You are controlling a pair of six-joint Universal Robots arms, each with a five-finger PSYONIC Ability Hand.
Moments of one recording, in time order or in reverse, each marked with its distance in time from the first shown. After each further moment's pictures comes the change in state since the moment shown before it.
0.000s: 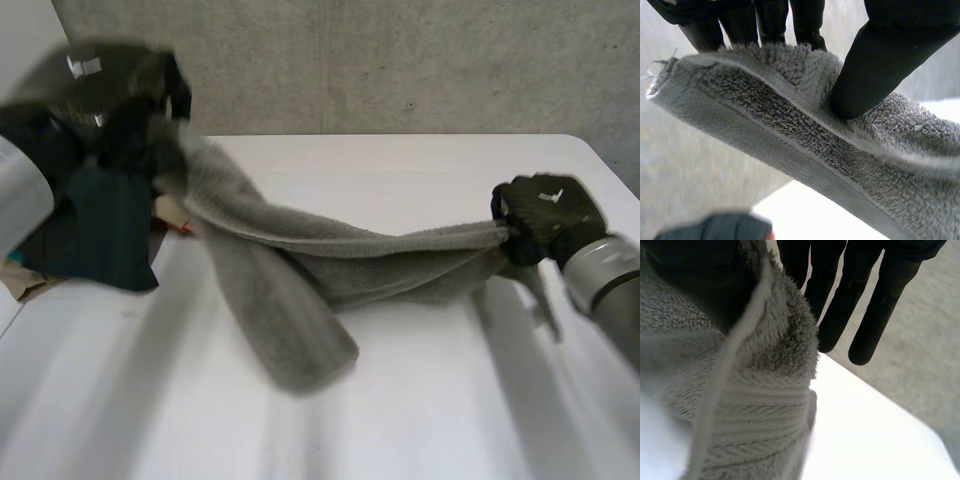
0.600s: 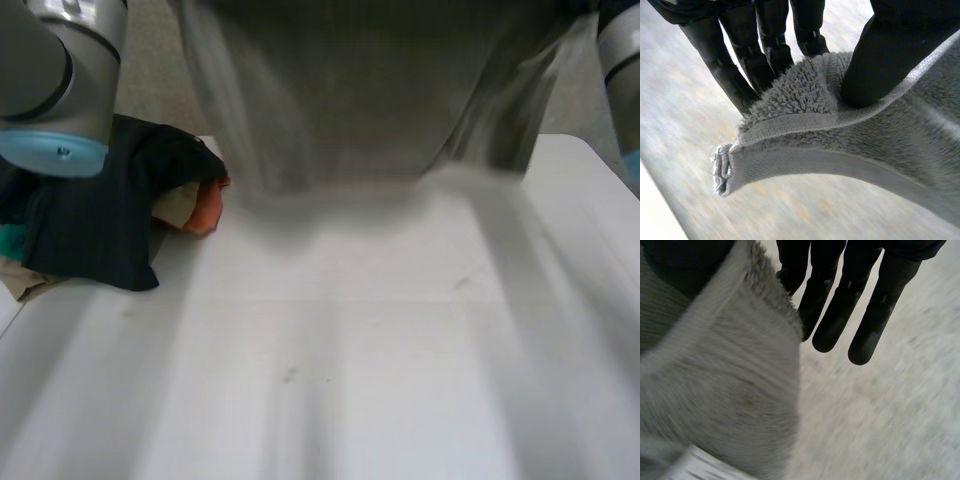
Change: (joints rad) left arm -0.008 -0.572 0.665 0.564 -0.134 0.278; right arm 0.011 0.426 -0.919 -0.254 0.111 -0.009; left_hand 0.000 0.001 0.001 0.000 0.000; right_hand 0.000 0.000 0.004 0.001 0.002
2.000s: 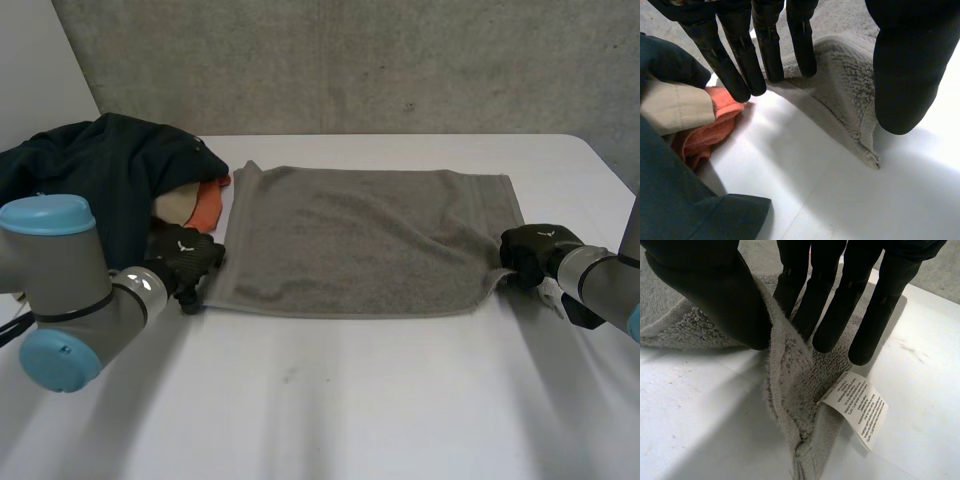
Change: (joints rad) left arm 0.115 -0.083 -0.764 -0.177 0.200 0.172; right arm -0.108 0.092 0.542 0.447 -0.093 0.061; left_hand -0.631 -0.674 -0.659 -0.680 -0.650; right_hand 0.004 0.003 -0.001 -0.002 0.000
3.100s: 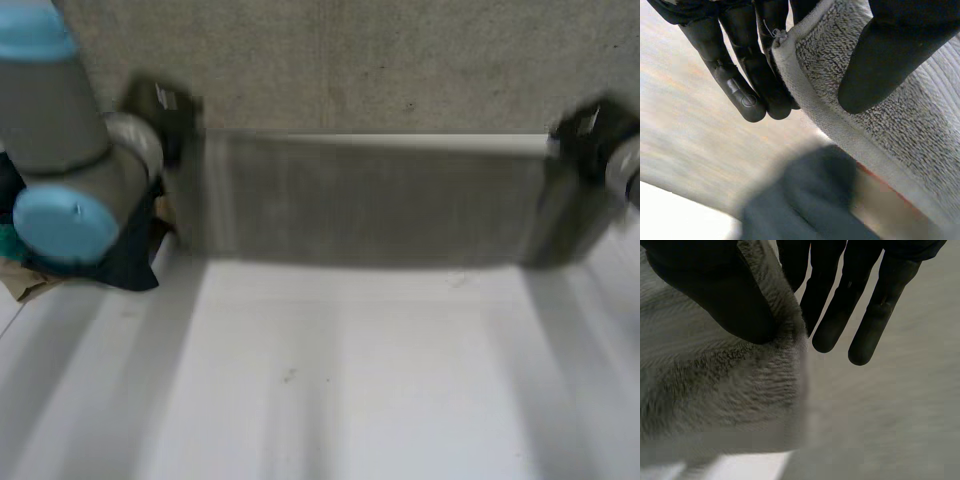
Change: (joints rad) left arm -0.125 -0.024 0.737 -0.329 -0.279 0.046; right arm -0.017 -0.065 -0.389 0.032 0.037 -0.599; left_hand 0.647 0.674 0.659 0.679 0.652; right_hand 0.000 0.000 0.001 0.001 0.032
